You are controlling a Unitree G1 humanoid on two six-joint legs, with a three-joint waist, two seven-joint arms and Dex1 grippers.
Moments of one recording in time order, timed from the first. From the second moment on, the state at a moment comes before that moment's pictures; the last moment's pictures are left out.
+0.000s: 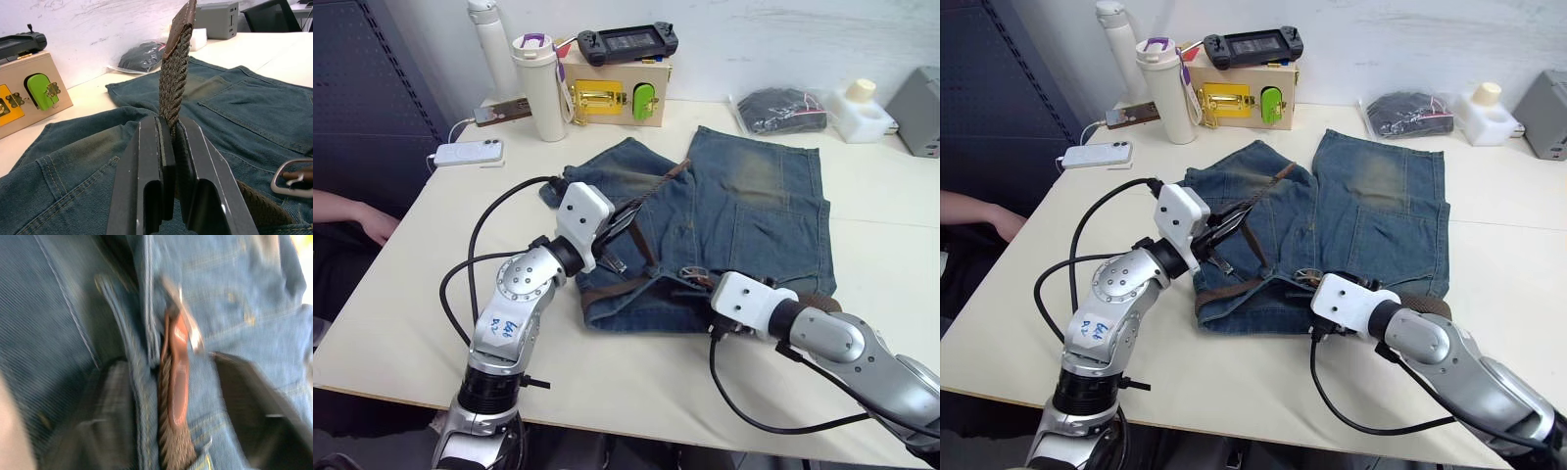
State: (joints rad) left arm -0.45 0.24 -0.09 -0.38 -0.12 0.47 -0.42; right arm -0.17 -0.99 0.31 -0.72 0.13 0.70 0.36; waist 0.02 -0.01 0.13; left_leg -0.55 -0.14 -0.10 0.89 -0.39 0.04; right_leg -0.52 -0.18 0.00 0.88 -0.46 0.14
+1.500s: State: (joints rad) left arm -0.36 0.29 -0.17 -0.45 -0.24 0.87 -0.47; right arm -0.35 -0.56 0.11 -0.79 0.21 1.29 0.32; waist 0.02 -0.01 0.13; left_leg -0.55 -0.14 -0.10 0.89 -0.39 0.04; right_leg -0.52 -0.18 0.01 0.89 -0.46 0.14
